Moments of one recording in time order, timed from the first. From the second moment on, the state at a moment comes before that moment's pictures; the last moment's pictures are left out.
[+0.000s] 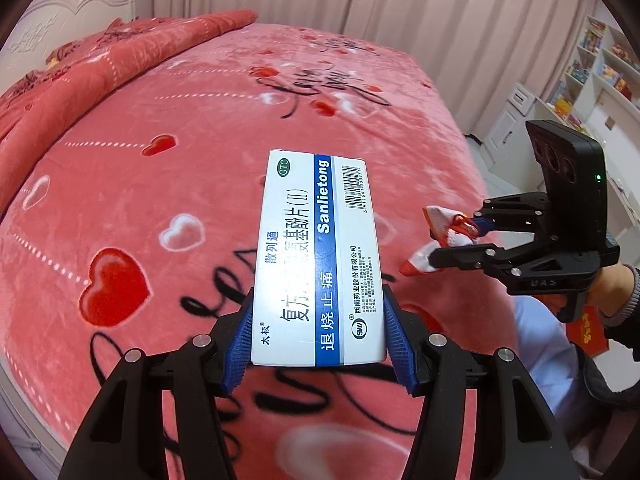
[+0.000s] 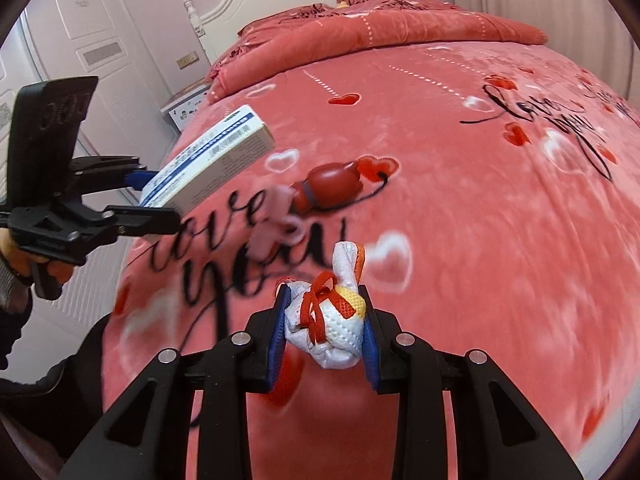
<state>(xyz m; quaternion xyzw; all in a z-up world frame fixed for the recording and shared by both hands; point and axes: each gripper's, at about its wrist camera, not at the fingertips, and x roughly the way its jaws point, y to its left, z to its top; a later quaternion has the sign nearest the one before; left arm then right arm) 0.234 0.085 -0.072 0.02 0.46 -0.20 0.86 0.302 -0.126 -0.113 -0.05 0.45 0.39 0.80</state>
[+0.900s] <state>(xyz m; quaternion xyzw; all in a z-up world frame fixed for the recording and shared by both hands) 0.099 -0.109 -0.057 0.09 0.45 -0.35 0.82 0.083 -0.322 -0.074 0.05 0.41 0.27 0.87</state>
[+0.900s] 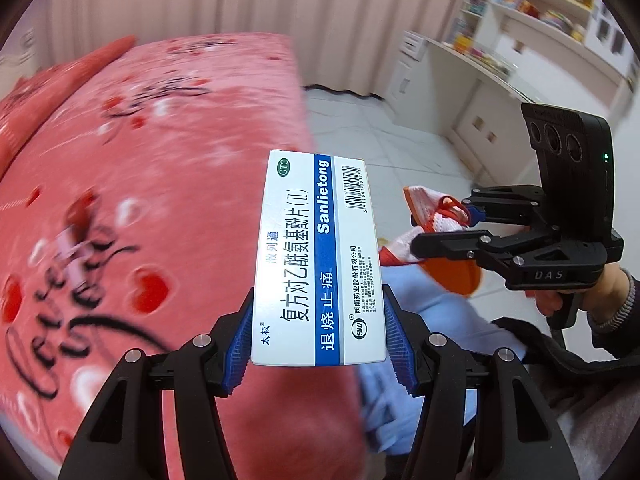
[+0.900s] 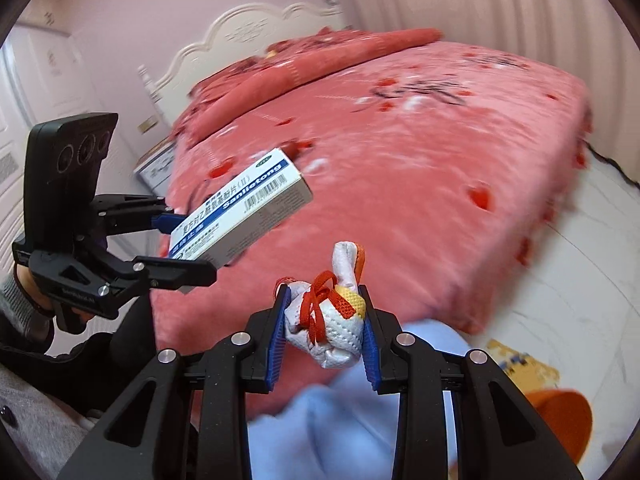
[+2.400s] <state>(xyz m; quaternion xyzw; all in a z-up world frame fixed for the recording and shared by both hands) 0.093 -0.452 -0.174 0.27 0.51 -0.52 0.63 -0.046 -0.630 -0.188 0.23 0.44 -0.04 0.87</state>
